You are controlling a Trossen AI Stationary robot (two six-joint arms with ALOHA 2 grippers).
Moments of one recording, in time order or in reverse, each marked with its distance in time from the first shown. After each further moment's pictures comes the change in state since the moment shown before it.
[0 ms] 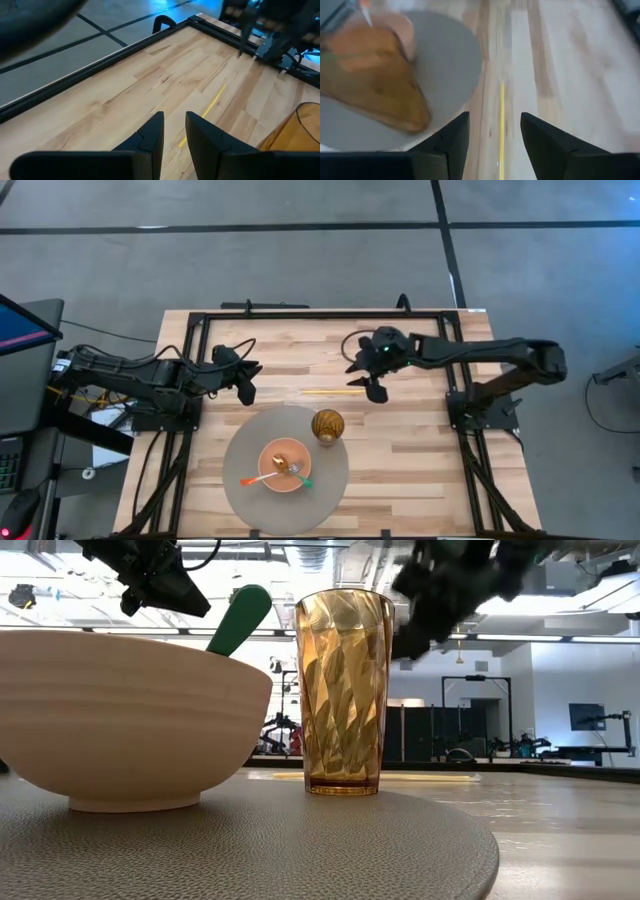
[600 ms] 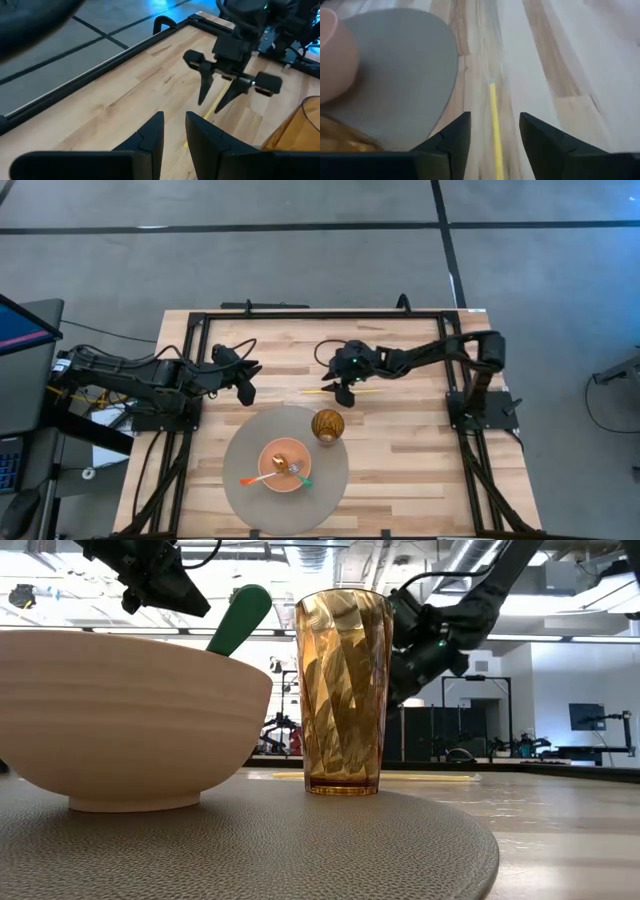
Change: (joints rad) left arm 0.000 0.000 -0.001 0.000 -0.008 0.053; right arm 0.000 0.476 0.010 0.494 0.003 0.190
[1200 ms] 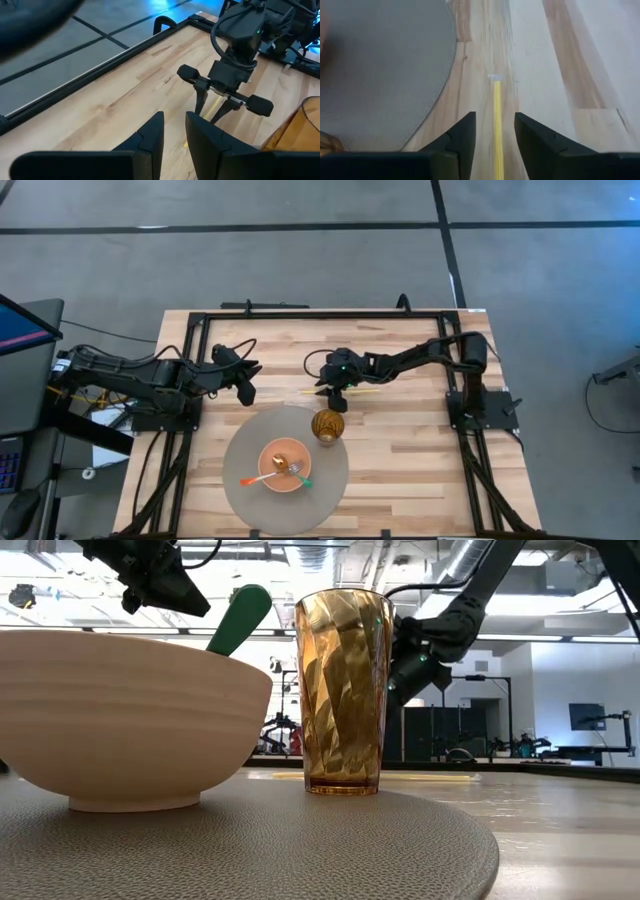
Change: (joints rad) left arm 0.000 0.000 0.000 0.000 0.000 0.000; right arm 0.040 0.138 0.094 0.002 0.054 -0.107
